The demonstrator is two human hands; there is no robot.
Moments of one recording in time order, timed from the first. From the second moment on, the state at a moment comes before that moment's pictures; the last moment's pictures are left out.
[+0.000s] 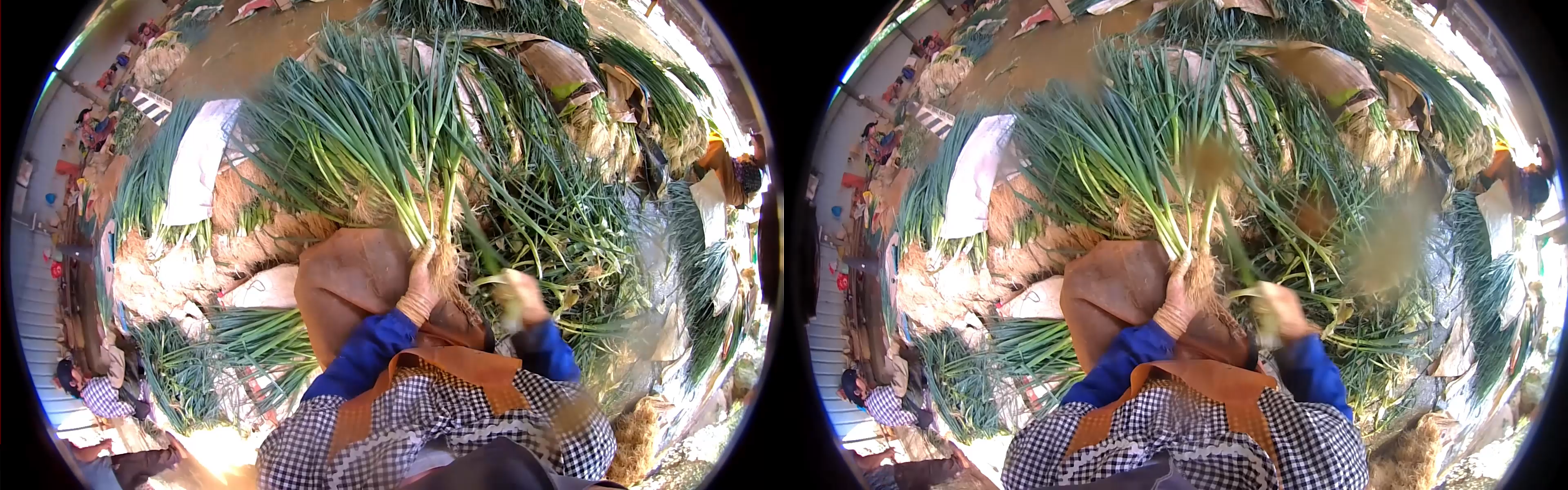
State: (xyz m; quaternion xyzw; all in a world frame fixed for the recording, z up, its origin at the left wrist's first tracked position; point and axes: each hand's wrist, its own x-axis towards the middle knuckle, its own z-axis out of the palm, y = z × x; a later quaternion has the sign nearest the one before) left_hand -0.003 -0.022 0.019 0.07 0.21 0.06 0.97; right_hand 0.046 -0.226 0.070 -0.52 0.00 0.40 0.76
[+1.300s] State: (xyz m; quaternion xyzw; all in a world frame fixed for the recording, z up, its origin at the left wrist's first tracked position) left_hand -0.017 -0.016 0.059 -0.13 -0.05 -0.08 0.99; right_hand 0.076 -0.076 0.014 -0.46 -0.17 0.24 0.84
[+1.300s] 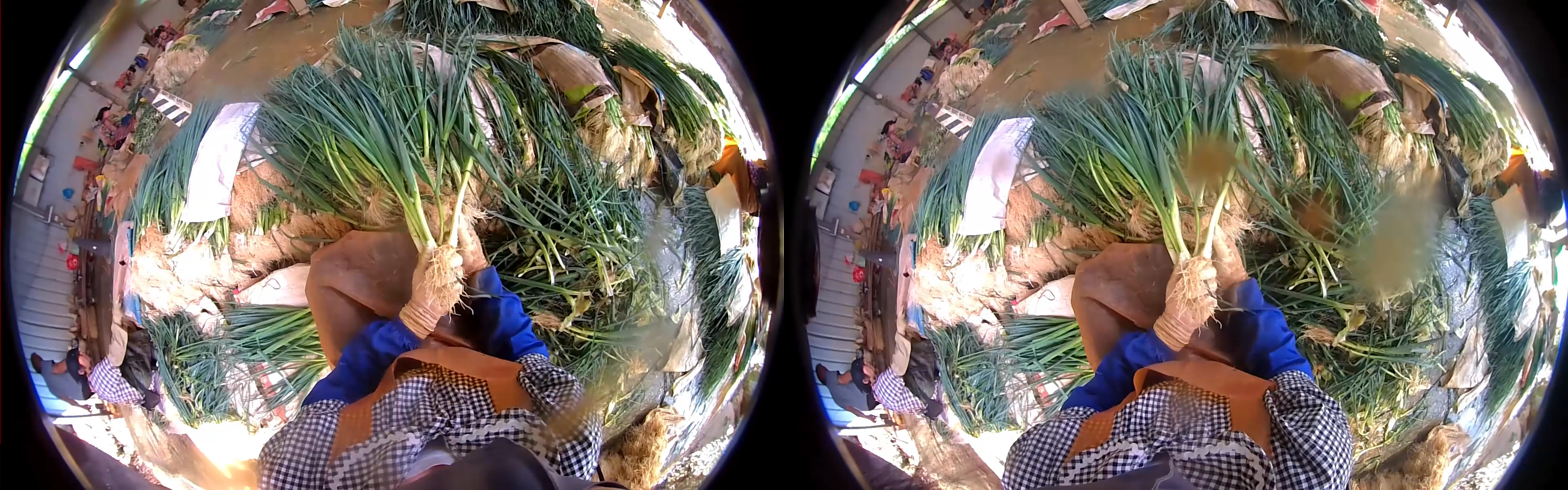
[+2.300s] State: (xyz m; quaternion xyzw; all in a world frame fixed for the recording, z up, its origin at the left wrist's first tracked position) left_hand -0.007 -0.031 0.018 0.29 0.19 0.11 0.93; right_hand 0.063 -0.181 0.110 -0.67 -0.34 0.37 0.55
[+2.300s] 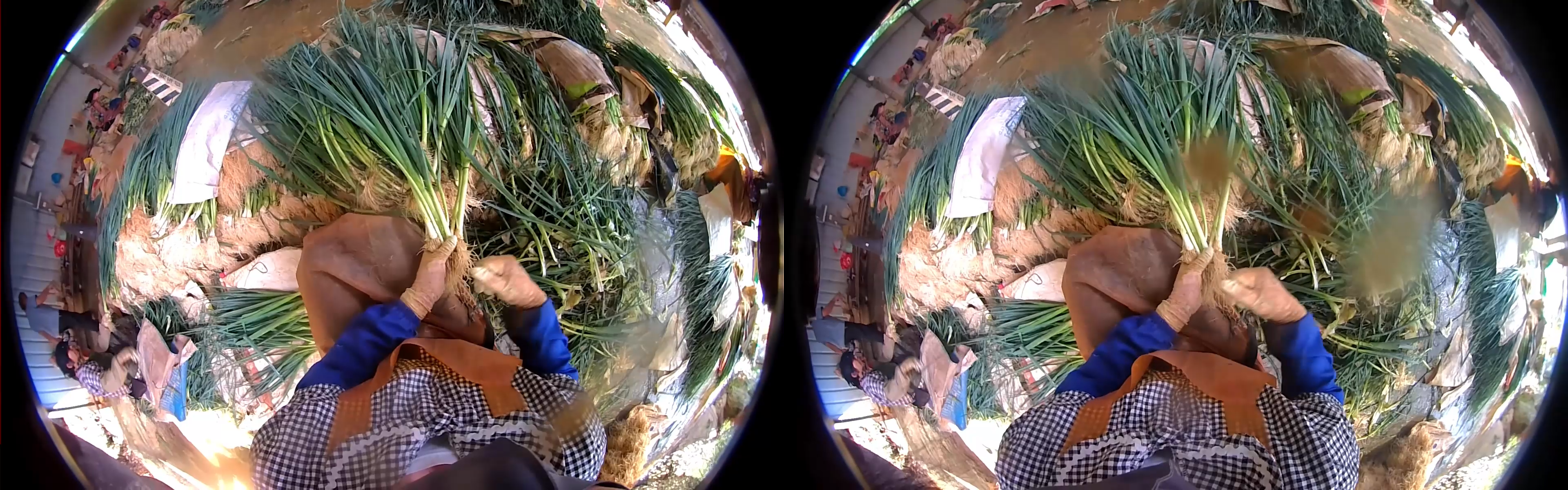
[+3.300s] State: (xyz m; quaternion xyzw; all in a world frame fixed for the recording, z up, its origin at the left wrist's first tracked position) left_hand 0.007 -0.049 0.000 0.36 0.29 0.10 0.88; right_hand 0.083 -0.135 0.036 -0.74 -0.14 0.27 0.60
